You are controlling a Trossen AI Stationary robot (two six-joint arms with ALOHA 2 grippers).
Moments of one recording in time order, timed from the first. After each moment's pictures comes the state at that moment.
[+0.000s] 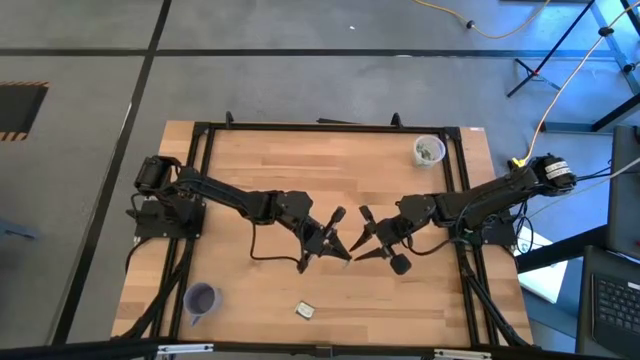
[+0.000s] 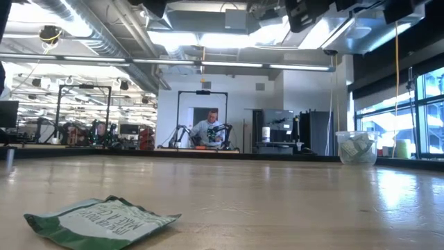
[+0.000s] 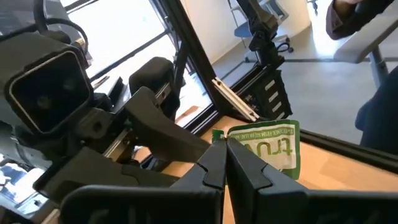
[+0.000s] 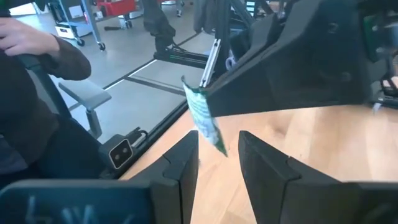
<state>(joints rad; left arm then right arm) -0.14 1.72 1.11 0.45 0.39 0.53 0.25 1.27 0.68 0.36 -0.27 -0.04</state>
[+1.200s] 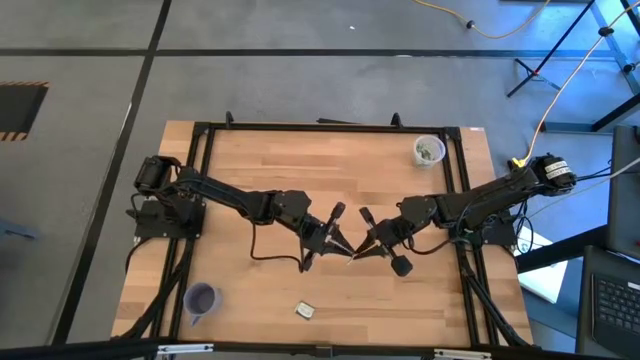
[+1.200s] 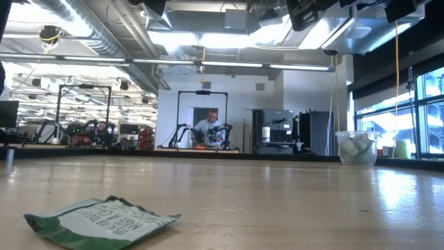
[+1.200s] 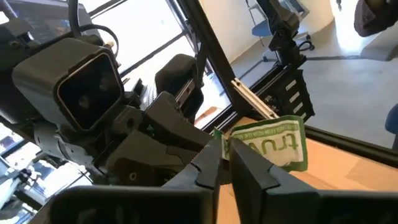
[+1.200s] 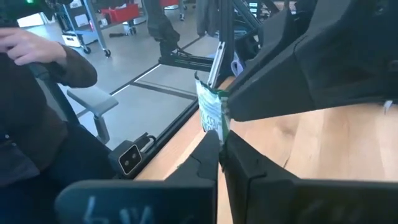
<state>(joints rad) -0.14 1.72 1.11 0.50 0.32 0.54 0.26 1.27 0.68 0.38 -0.27 0.00</state>
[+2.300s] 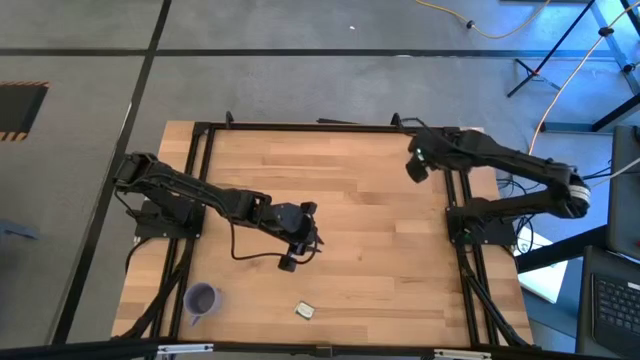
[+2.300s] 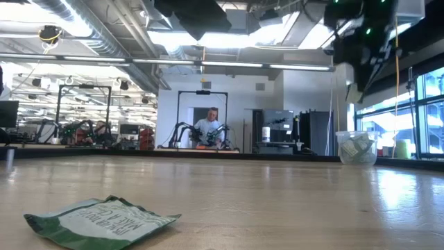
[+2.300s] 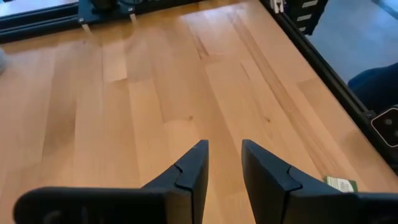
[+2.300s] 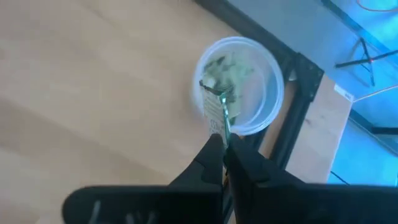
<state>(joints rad) -0.22 1.54 1.11 -0.21 0.02 0.05 -0.41 1.11 1.04 -1.28 0.51 0.54</state>
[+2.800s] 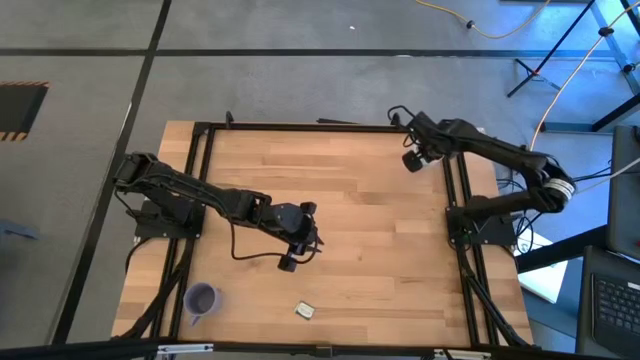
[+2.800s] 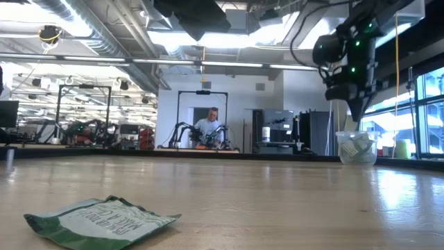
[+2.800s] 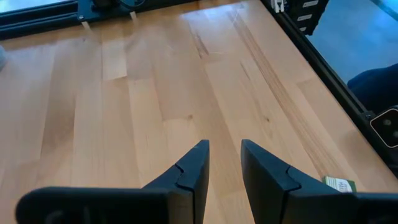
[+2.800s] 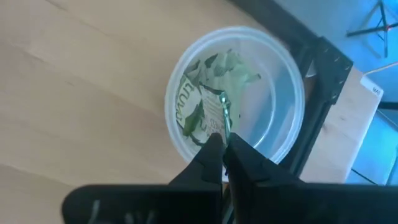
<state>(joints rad) -0.22 1.54 1.11 -0.21 0.02 0.04 -0.75 1.27 0.92 -0.99 0.39 0.25</state>
